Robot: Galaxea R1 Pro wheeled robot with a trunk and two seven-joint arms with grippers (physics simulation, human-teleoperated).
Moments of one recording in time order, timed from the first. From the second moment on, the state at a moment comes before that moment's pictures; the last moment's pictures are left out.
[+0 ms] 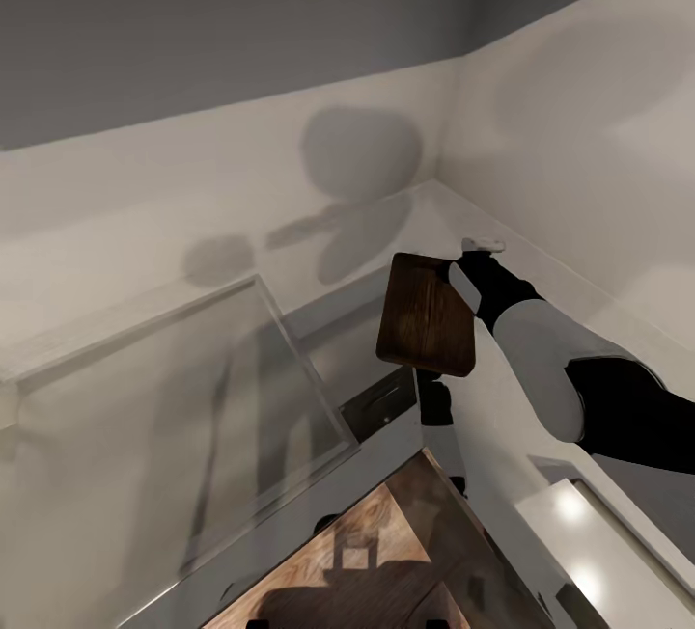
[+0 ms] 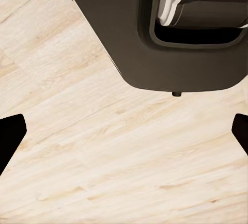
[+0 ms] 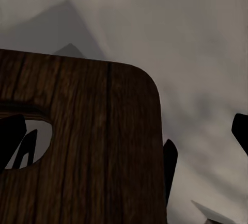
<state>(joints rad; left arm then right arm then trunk) 0.39 -0.11 -0.13 -0.56 0.06 -0.13 0.12 -1.46 0.04 0.07 -0.27 -0.10 0.44 -0.37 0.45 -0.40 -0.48</state>
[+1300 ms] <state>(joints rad) 0.39 -0.11 -0.13 -0.56 0.06 -0.13 0.12 -1.46 0.05 0.07 -0.31 -0.09 0.54 -0.37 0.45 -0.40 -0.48</state>
